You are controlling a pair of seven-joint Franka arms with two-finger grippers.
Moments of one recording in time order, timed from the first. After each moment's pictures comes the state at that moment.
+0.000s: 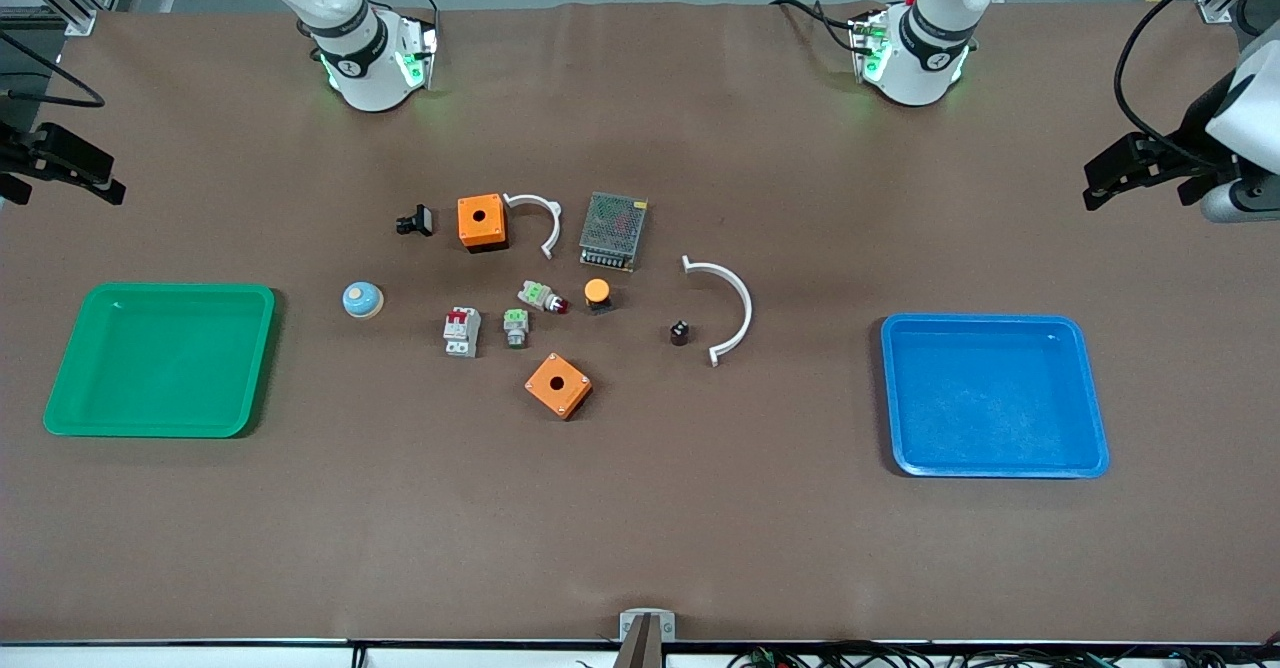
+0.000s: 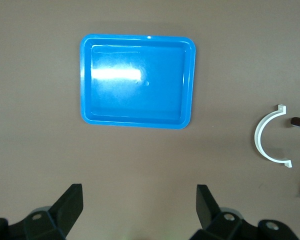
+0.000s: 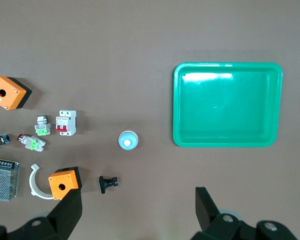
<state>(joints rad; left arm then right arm) 0.02 -0.02 -0.11 -1.55 0.03 1.52 -0.10 0.04 -0.01 -0.10 -1.49 0.00 1.46 -0.04</state>
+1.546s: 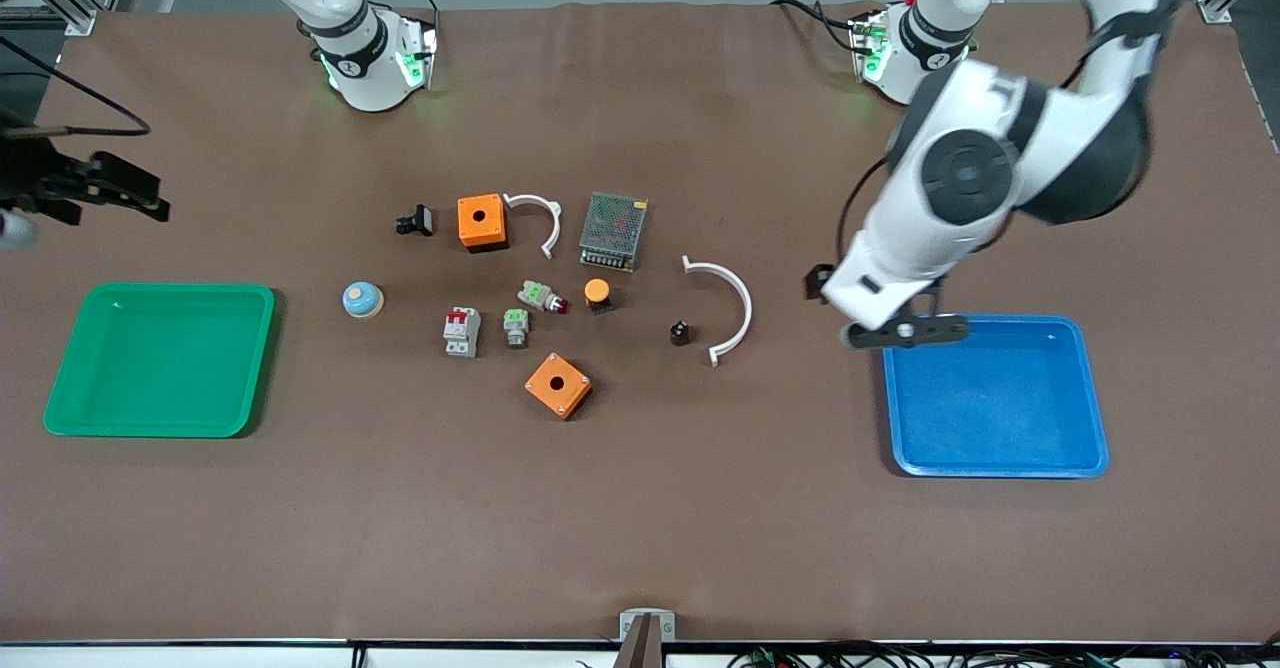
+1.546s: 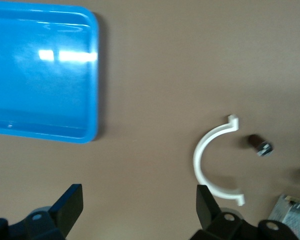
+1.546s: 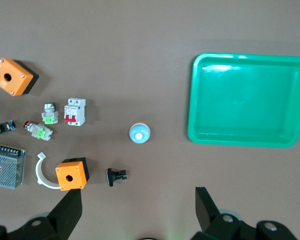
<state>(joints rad) -0.36 0.37 -0.16 -1.56 0.08 1.83 -0.62 0.09 0.07 -0.08 -1.49 0.03 1.45 -0.04</state>
